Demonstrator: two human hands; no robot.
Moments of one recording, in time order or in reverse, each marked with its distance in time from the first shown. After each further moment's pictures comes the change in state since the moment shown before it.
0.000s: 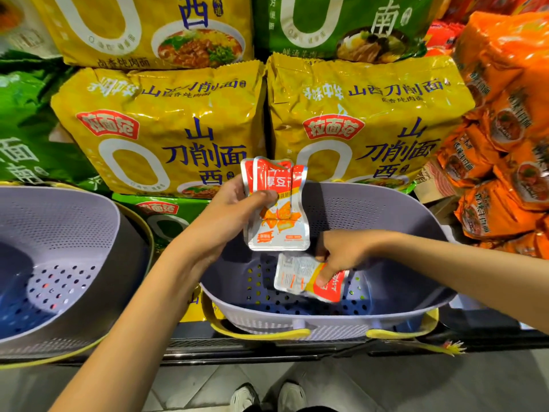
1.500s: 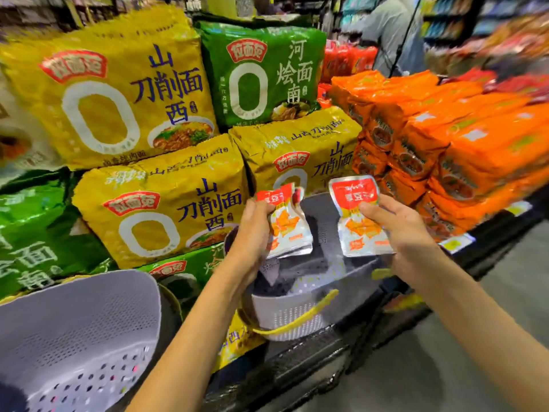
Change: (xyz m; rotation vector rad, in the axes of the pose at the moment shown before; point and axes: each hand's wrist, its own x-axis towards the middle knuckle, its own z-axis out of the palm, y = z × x) left_hand -0.026 0.029 0.010 -0.117 -0.130 0.038; right_hand -0.116 -0.093 0.056 1.561 1.465 -0.166
